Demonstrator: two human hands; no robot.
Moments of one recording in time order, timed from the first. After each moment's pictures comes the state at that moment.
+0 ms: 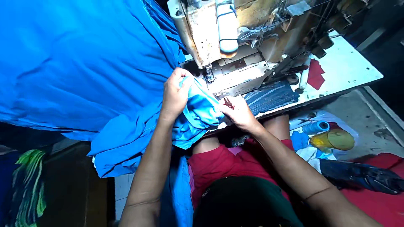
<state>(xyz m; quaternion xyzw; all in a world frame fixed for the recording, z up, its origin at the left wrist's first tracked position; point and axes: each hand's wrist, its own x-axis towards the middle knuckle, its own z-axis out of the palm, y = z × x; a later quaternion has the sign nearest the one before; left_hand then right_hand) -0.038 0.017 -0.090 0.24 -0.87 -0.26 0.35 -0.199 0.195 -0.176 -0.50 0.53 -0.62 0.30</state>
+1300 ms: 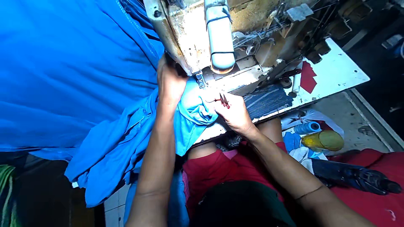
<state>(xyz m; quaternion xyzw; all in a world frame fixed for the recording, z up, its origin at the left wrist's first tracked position) -0.099 -0.020 -0.097 0.30 -0.86 -0.14 0.40 -0.205 0.179 -0.157 -0.46 0.55 -0.65 0.24</state>
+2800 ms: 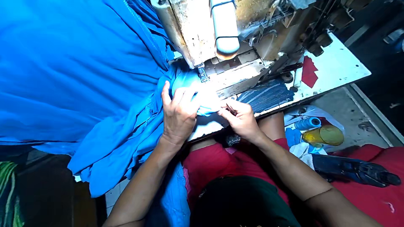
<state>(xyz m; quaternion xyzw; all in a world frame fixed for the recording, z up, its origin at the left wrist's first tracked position) -0.032 0.067 -0.116 0.15 -0.95 0.11 0.27 -0.197 0.204 -0.174 -0.52 0.55 -0.63 0.17</state>
